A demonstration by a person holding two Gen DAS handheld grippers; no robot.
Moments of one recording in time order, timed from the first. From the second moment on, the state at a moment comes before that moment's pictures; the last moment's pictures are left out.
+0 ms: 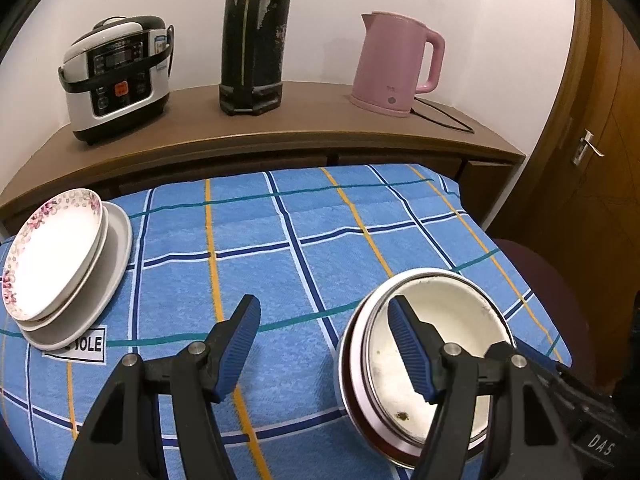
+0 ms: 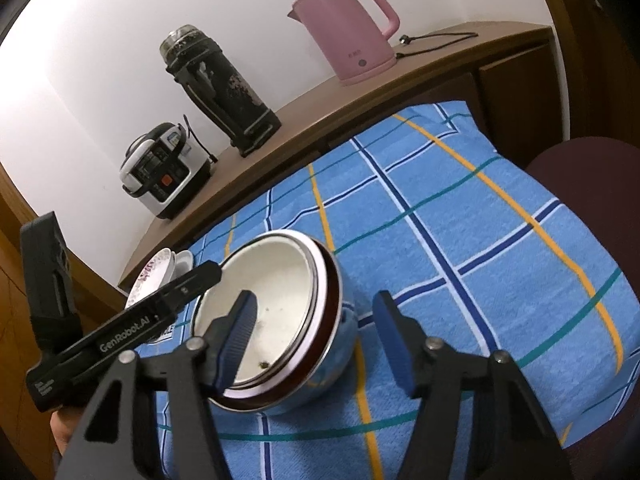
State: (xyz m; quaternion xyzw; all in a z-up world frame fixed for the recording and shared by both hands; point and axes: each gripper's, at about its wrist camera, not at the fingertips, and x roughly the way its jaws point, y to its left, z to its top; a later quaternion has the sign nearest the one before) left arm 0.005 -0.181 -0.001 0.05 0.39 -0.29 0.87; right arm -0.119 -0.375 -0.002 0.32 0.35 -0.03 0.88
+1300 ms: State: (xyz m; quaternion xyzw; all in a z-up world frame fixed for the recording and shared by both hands) left arm 0.000 -0.194 -0.019 0.03 0.43 -0.29 0.85; right arm -0.104 -0.368 -0.018 0.34 0.39 -0.05 0.85
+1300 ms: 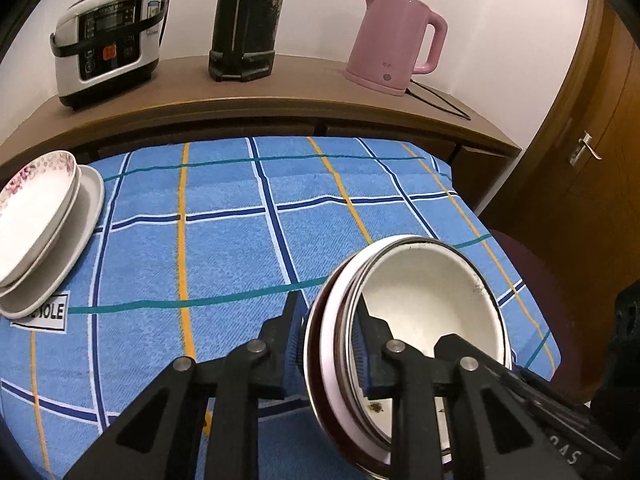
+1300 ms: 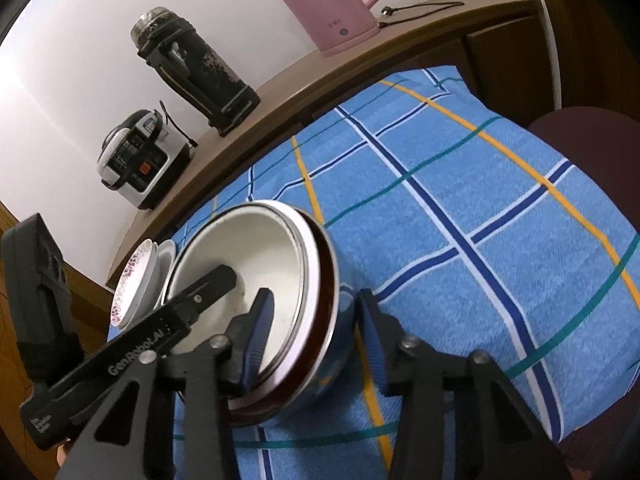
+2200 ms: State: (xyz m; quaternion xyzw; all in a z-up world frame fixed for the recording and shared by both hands) left arm 0.000 -0.146 0.008 0.00 0.42 -0.26 0.87; right arm -0.091 -0.327 0.008 0.31 0.42 -0.02 0.85
